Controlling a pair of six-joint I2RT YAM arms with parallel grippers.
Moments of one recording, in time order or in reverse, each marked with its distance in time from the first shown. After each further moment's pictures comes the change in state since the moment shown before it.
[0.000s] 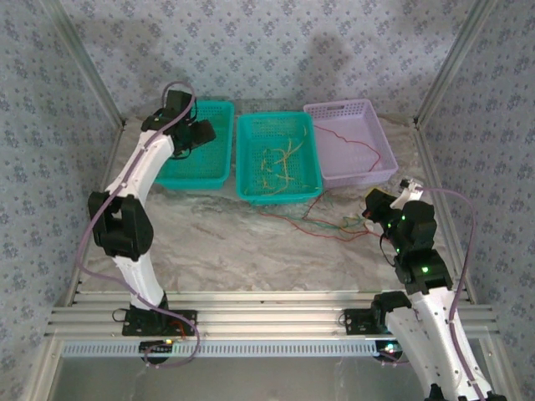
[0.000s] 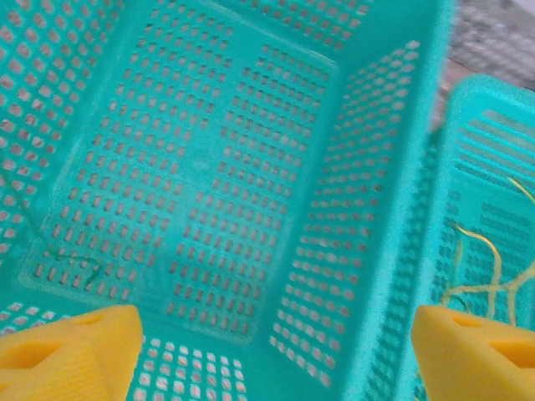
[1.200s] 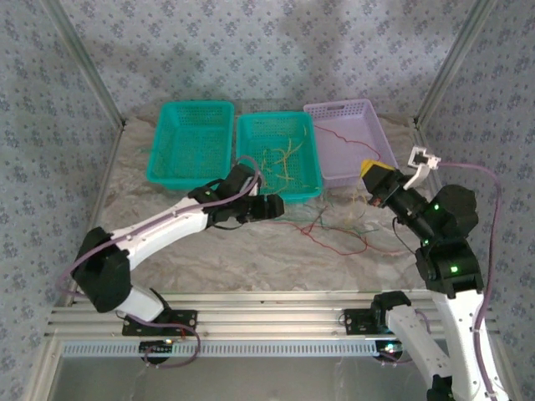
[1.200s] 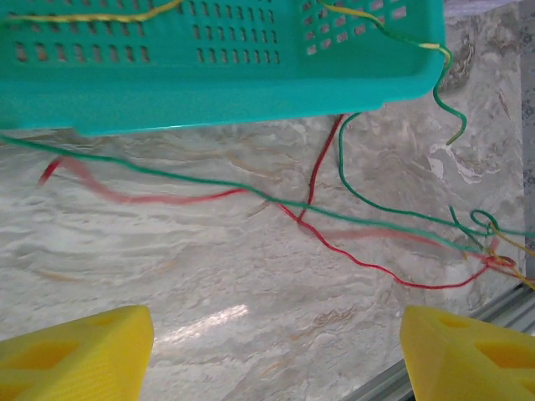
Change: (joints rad) left arm -0.565 -0.339 -0.660 0.354 0.246 -0.253; right arm 0.017 0.111 0.424 -0.032 -0.384 0.055
